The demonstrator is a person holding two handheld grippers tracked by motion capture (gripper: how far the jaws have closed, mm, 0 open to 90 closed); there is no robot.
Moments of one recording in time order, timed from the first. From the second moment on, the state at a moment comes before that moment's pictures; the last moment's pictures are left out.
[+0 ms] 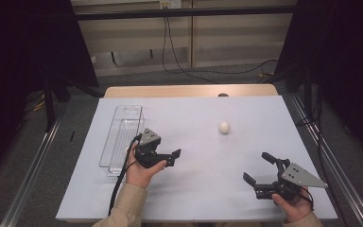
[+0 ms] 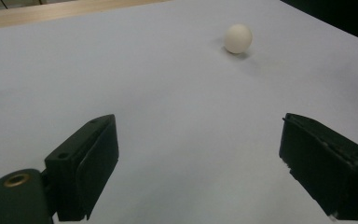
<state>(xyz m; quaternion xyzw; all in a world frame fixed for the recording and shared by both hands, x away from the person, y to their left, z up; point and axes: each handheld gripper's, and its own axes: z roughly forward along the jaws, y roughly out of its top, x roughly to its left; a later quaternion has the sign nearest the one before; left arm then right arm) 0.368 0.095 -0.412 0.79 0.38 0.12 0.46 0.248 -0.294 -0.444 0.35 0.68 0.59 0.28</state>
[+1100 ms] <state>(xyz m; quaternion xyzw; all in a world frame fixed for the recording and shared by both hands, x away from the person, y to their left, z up) 0.375 0.065 -0.419 0.80 0.37 0.11 0.46 0.248 -0.295 -0.444 0.35 0.68 0.58 0.28</state>
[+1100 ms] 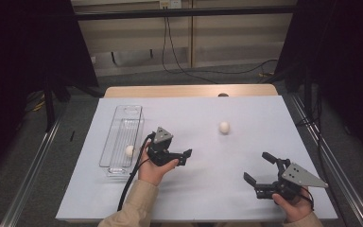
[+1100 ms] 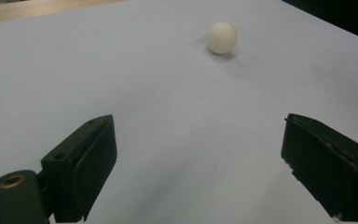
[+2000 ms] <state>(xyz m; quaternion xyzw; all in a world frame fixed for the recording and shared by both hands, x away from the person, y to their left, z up) 0.385 0.041 -0.426 0.80 0.36 0.10 0.46 0.249 -0.295 -0.444 0.35 0.68 0.58 0.28</state>
